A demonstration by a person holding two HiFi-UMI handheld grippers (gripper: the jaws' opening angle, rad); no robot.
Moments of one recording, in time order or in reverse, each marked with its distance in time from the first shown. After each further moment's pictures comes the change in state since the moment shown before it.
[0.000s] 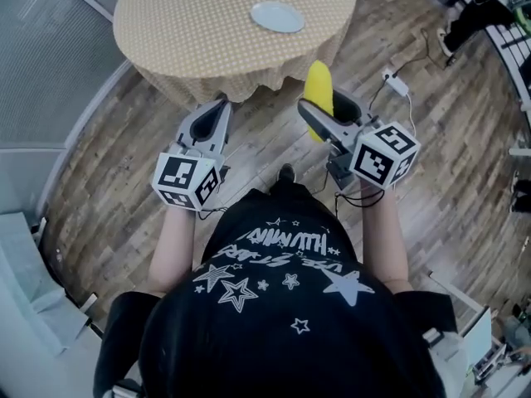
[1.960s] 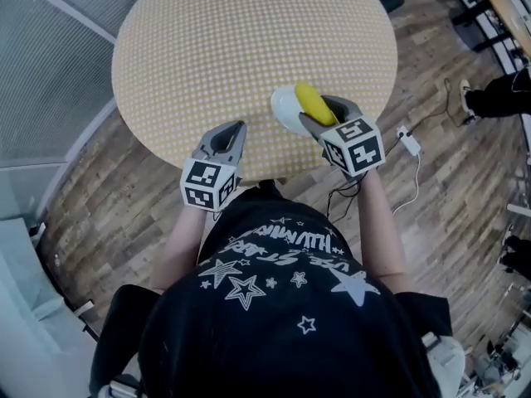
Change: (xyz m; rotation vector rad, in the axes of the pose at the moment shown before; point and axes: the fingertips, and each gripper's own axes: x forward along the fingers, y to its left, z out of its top) left arm 0.262 0.187 -0.026 -0.050 0.206 0.072; right arm 0.248 -0.275 0.051 -0.366 0.526 -0.148
